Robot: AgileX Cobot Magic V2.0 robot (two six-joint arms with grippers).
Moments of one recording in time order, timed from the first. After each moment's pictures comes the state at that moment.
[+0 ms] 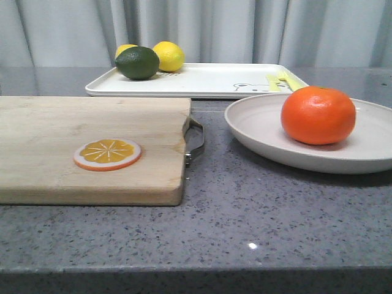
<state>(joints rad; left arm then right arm) -0.66 1.37 -1.56 -0.20 1.03 0.09 -0.05 0.35 -0.48 -0.07 0.28 0.10</state>
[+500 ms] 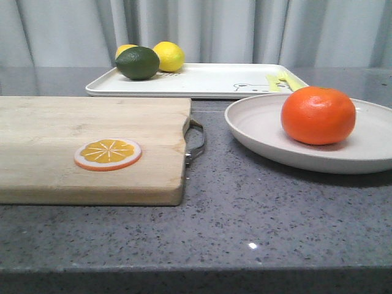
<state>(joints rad) -0.65 0.84 -1.03 -0.19 0.79 0.09 -0.05 0.35 -0.48 -0.07 0.28 0.10</state>
